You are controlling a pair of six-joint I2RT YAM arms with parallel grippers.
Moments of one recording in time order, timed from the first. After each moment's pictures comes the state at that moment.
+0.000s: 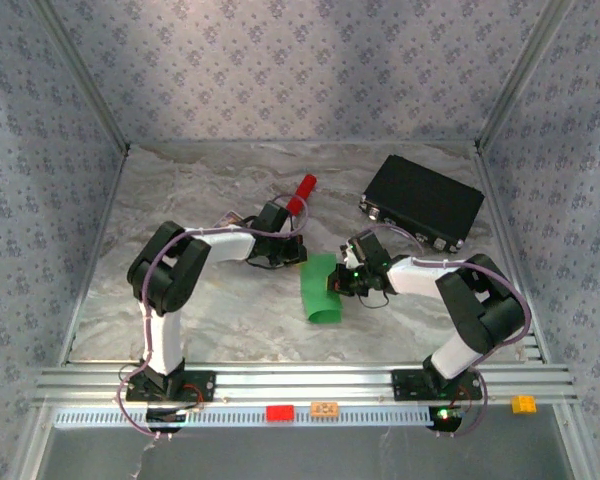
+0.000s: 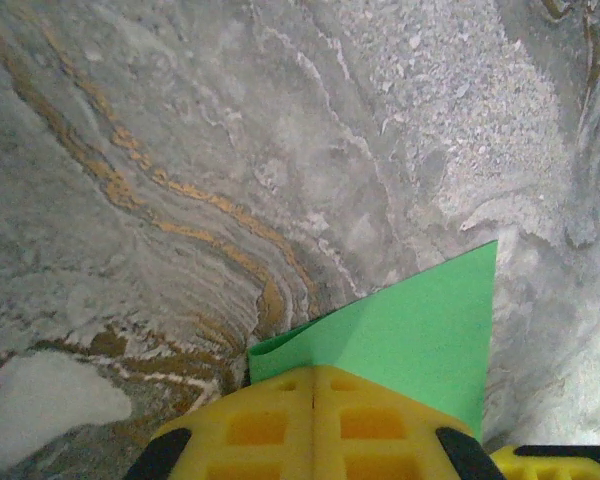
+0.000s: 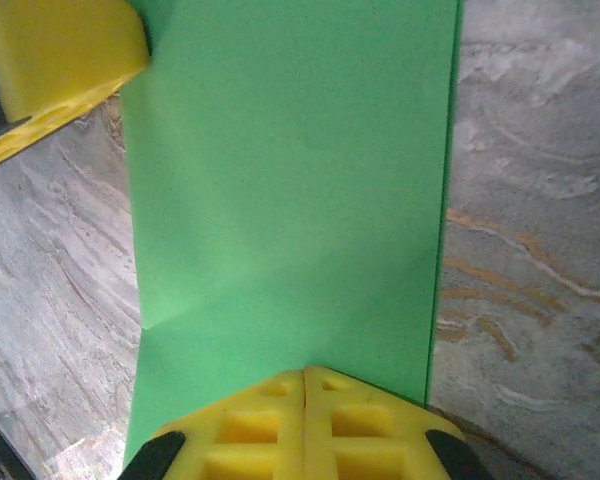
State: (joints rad) left arm -0.63 1.95 1.11 -0.16 0.40 -0.75; right arm 0.55 1.59 0.64 -0.07 -0.42 0.69
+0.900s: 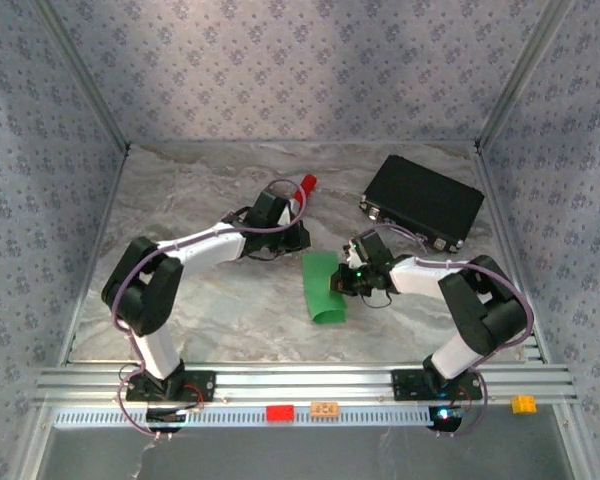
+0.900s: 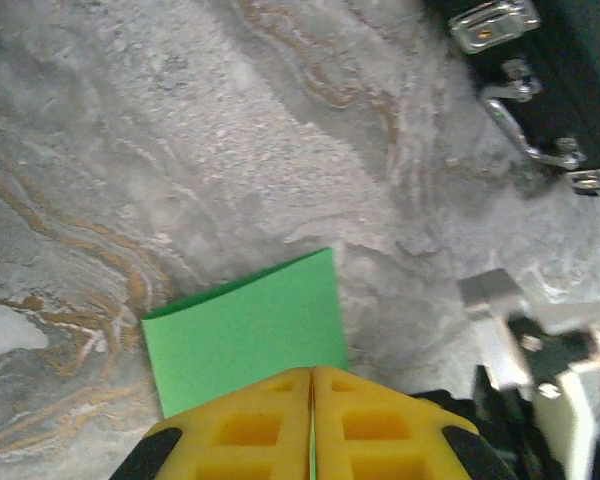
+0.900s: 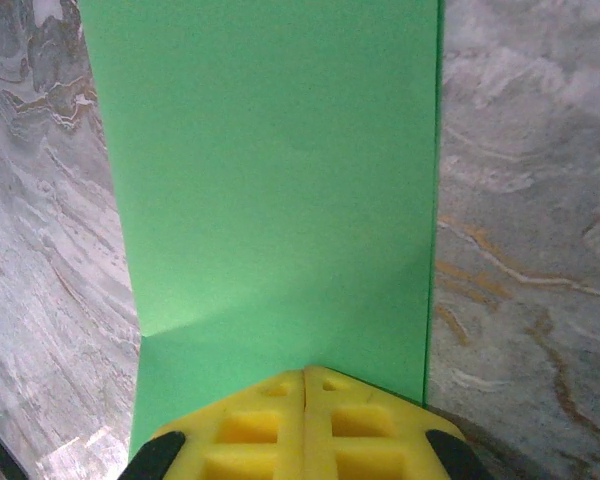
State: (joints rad) left arm -0.66 1.75 1.12 -0.20 0.35 -0.77; right arm 0.53 1.58 0.64 -0.09 -0.43 0.67
